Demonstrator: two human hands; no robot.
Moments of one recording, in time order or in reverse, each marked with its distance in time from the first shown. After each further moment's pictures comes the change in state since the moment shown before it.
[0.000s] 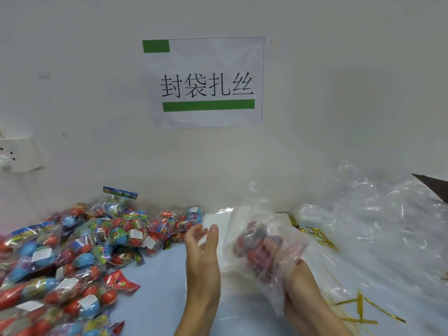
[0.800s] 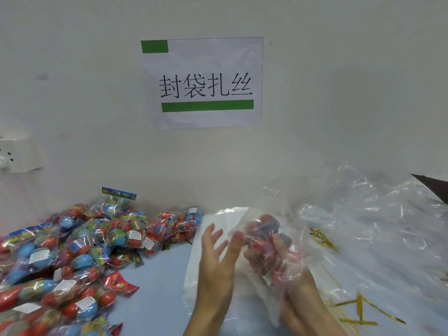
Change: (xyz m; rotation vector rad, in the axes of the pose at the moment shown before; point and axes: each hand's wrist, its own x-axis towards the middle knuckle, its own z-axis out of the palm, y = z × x) left_hand -0.003 -0.014 0.007 0.019 -0.199 0.011; right_hand -0.010 -0.009 0.014 0.592 -0.132 0.027
